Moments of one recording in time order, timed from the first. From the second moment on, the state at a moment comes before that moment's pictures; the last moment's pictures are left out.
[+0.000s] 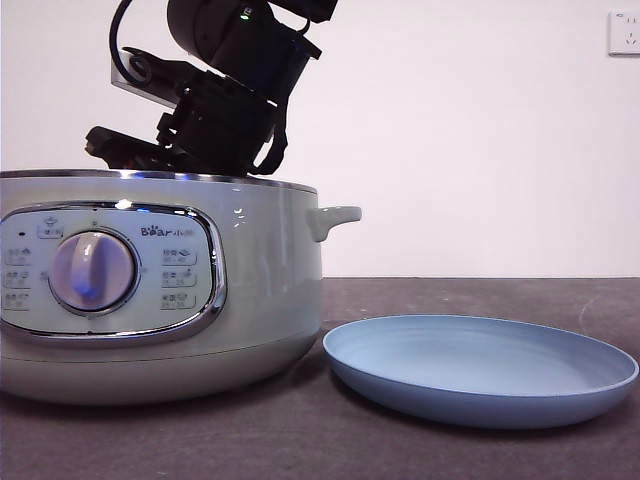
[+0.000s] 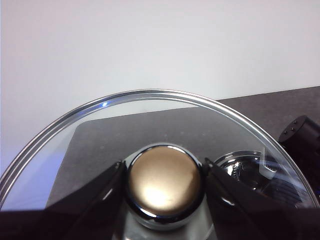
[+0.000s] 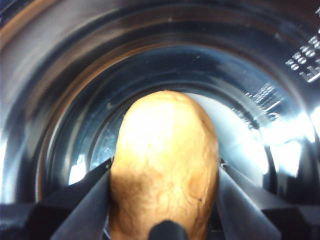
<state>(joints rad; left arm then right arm) -0.48 0.56 1.57 -1.23 -0.44 -0.02 0.87 2.08 1.69 -0.58 -0.16 -0.14</state>
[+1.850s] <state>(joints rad) -0.48 1.05 1.57 -0.89 0.06 0.02 0.47 1.33 1.32 -0.99 -0.15 -0.07</state>
